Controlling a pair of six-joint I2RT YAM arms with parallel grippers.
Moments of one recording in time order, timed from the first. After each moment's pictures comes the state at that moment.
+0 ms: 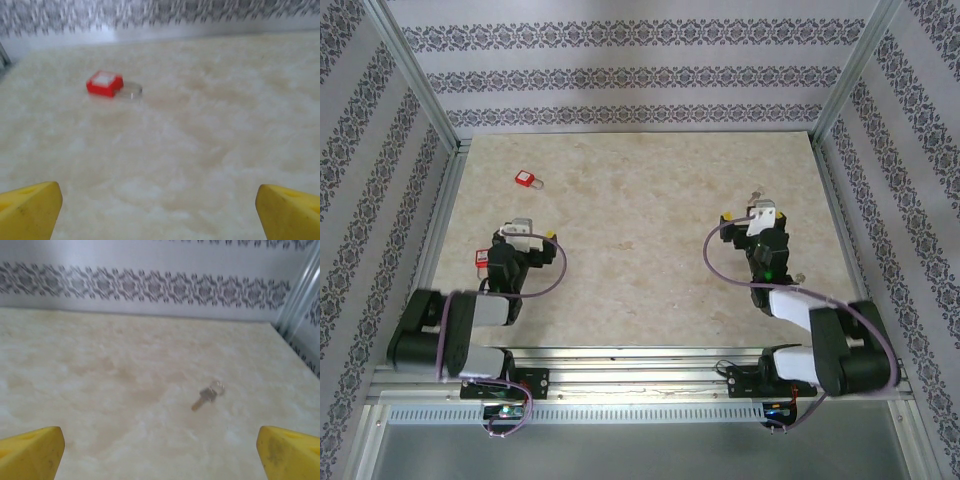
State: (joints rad) left arm -0.06 1.33 0.21 0.89 -0.05 0.03; right arm 0.14 1.25 0.32 0.74 0.14 -0.02
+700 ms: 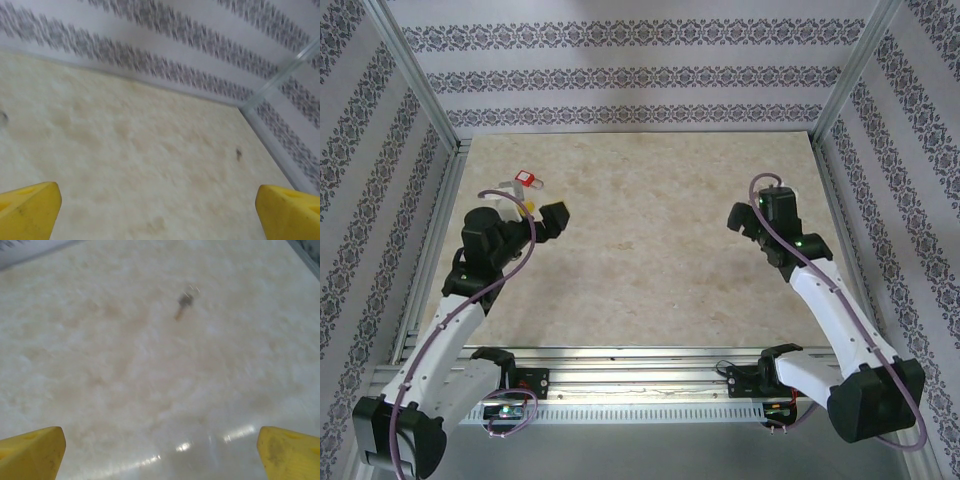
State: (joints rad) left arm -0.16 0.87 0.68 -0.08 0.27 -0.47; right arm 0.17 1.06 0.90 -0.64 0.24 0.51
